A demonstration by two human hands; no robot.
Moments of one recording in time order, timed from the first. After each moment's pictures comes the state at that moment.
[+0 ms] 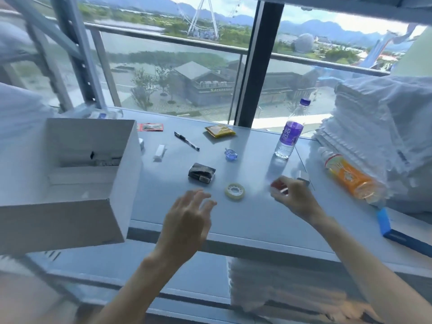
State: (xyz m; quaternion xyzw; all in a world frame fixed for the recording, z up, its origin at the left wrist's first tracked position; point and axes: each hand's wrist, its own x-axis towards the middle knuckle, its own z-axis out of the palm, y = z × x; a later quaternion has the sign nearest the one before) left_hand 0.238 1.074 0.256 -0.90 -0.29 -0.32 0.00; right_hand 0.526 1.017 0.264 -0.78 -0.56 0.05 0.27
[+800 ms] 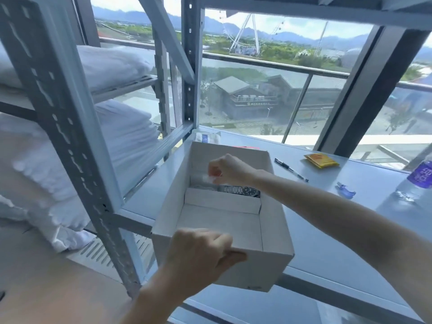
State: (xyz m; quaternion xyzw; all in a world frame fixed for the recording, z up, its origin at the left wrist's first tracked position) left_hand -0.036 1.205 0.280 -0.88 -0.29 -0.35 0.11; right_hand 0.143 1.342 0.319 -0.58 -0.81 0.09 0.09
